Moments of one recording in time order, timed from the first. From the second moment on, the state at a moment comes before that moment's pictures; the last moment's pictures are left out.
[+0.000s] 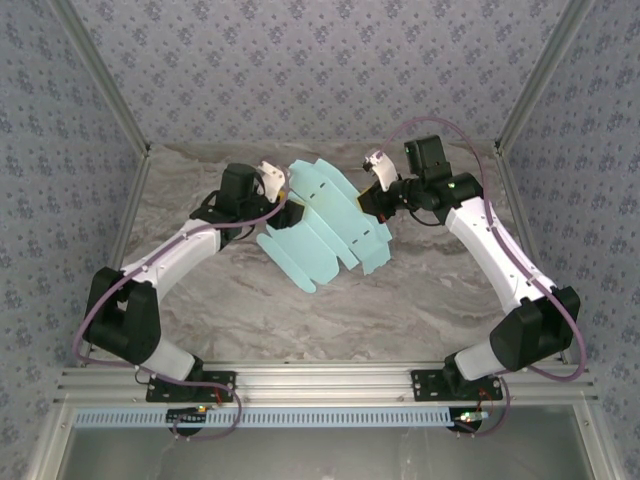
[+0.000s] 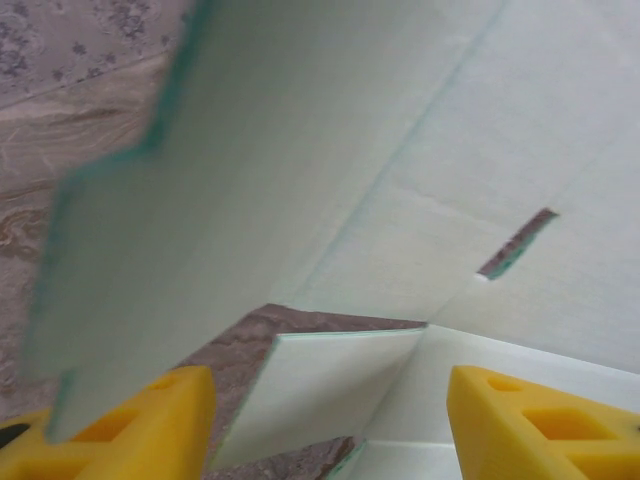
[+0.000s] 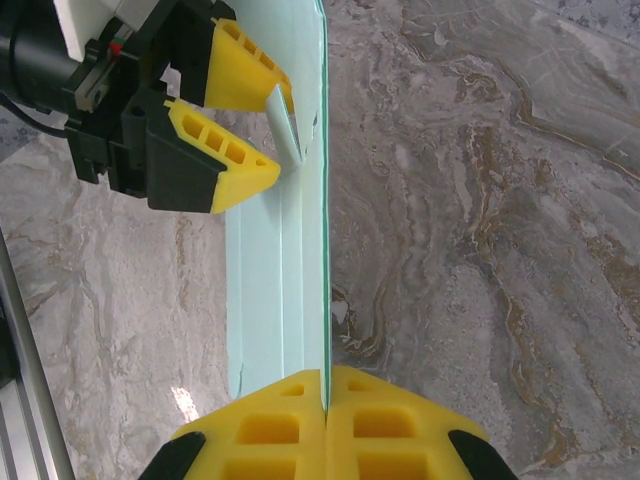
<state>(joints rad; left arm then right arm) -0.44 1.51 1.09 -0.15 0.37 0.04 0.36 1.46 1.45 -0.76 -0.57 -0.24</state>
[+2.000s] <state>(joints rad) -0.46 1.57 1.12 -0.18 0.67 0.12 0.36 1.57 1.47 -0.75 -0.56 -0.13</state>
